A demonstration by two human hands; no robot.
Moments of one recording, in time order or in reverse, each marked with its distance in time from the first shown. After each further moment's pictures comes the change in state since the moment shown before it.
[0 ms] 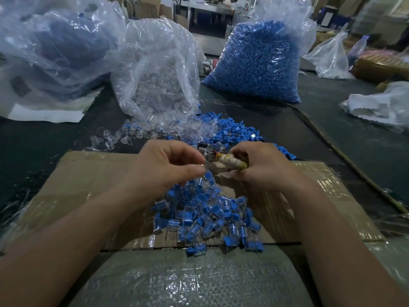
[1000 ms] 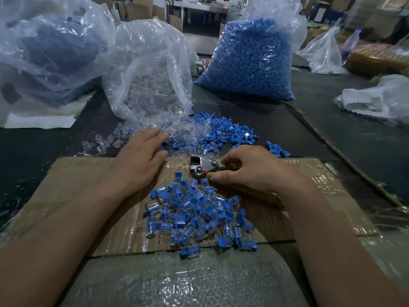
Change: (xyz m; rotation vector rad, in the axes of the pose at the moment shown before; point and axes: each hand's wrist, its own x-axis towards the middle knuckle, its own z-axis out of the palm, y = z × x) left_hand 0.042 -0.047 -0.035 0.999 0.085 0.009; right_hand -0.002 0.002 0.000 -0.012 -0.106 0.023
